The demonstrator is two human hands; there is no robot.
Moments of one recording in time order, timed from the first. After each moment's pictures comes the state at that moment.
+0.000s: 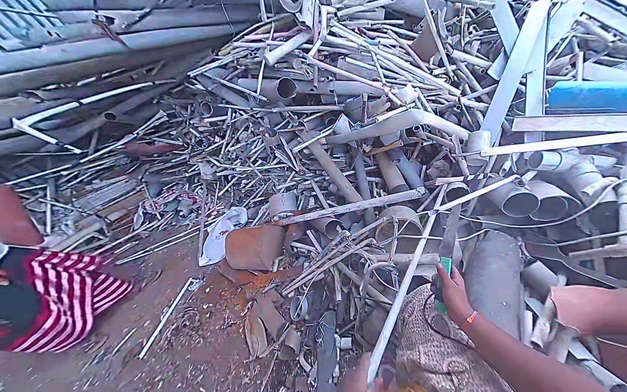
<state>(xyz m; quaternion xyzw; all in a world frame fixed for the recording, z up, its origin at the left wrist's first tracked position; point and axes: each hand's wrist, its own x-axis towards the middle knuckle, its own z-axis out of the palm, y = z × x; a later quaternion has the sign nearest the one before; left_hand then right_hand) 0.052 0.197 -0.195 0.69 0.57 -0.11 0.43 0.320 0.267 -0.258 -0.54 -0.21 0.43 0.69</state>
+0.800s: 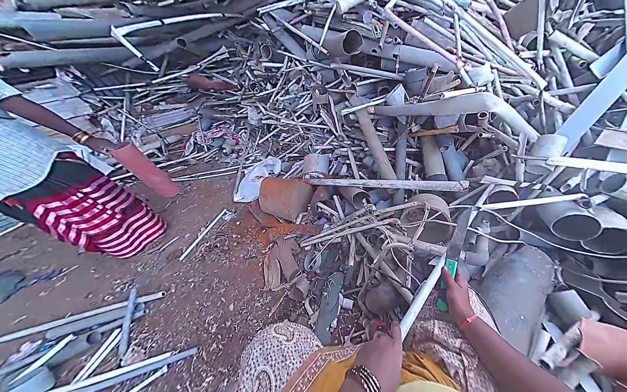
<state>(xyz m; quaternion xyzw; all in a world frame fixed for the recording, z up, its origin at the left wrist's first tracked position) 0.098 0.169 -0.148 0.69 0.58 -0.23 0.36 0.291 0.265 -0.295 -0.58 -0.28 0.46 0.61</state>
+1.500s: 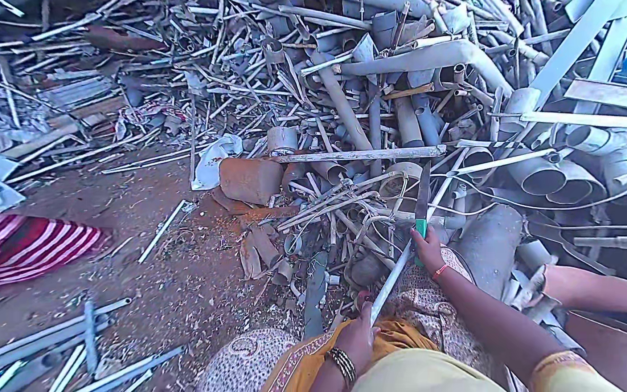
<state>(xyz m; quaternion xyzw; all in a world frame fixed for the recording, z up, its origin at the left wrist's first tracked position) 0.065 0.176 -0.224 0.65 0.59 -0.18 0.44 0.291 0.298 -0.302 -0.60 -0.39 0.41 0.56</state>
